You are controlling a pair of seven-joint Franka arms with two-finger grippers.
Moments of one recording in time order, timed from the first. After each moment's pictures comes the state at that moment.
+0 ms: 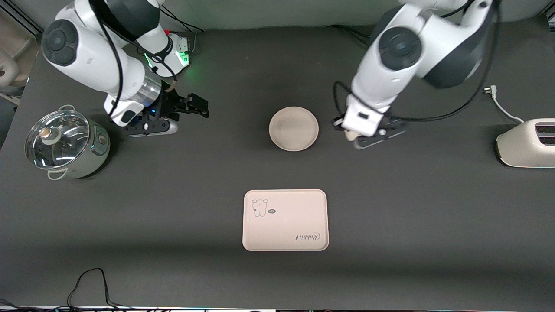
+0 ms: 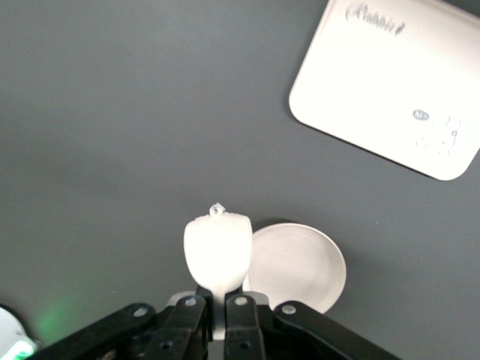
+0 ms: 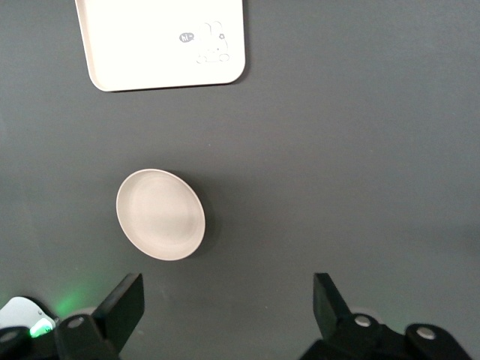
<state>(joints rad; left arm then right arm) -0.22 0.23 -0.40 -1.61 0.00 1.75 -1.02 0.53 0.03 -0.11 -1.77 0.28 1.78 0.41</state>
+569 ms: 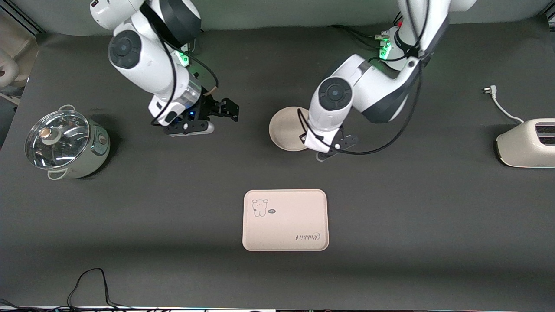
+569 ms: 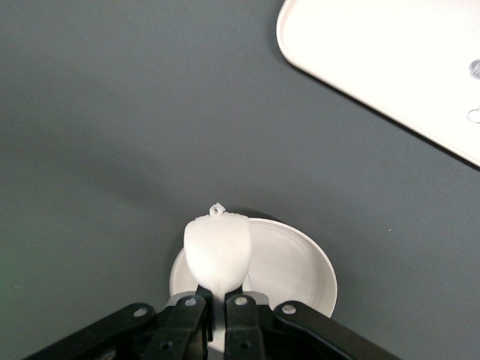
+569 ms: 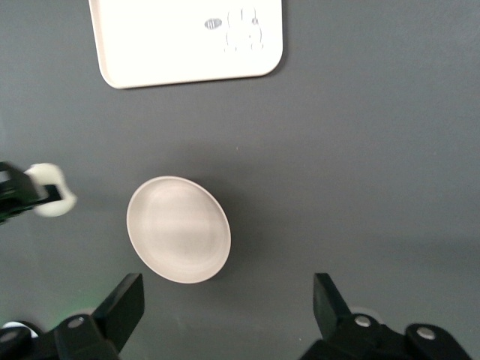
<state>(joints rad) -0.34 0.41 -0.40 -1.78 0.03 2.06 -1.24 0.67 0.05 -0.11 -1.92 0.29 2.01 0.49</state>
